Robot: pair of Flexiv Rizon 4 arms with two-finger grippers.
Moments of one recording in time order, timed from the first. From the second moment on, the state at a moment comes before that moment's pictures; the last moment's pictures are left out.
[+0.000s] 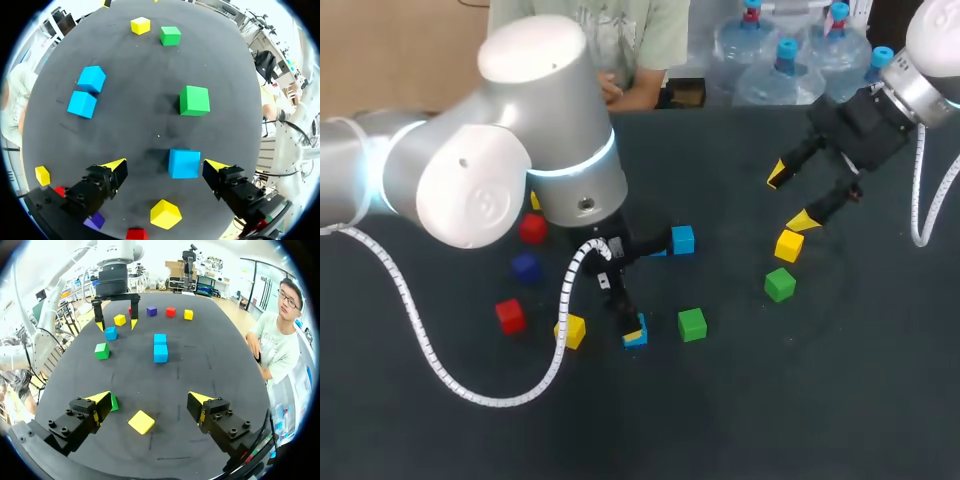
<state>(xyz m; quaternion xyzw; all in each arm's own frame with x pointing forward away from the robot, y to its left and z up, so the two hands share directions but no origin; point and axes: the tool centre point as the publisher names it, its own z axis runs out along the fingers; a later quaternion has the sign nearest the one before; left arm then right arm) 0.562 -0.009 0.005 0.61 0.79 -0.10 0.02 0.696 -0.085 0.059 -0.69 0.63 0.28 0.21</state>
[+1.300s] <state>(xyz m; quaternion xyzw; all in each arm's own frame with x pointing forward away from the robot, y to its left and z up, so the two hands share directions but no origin) 0.563 -0.012 -0.003 0.62 0.78 -0.08 0.00 0.696 -0.085 0.059 -0.69 0.63 0.28 0.21</state>
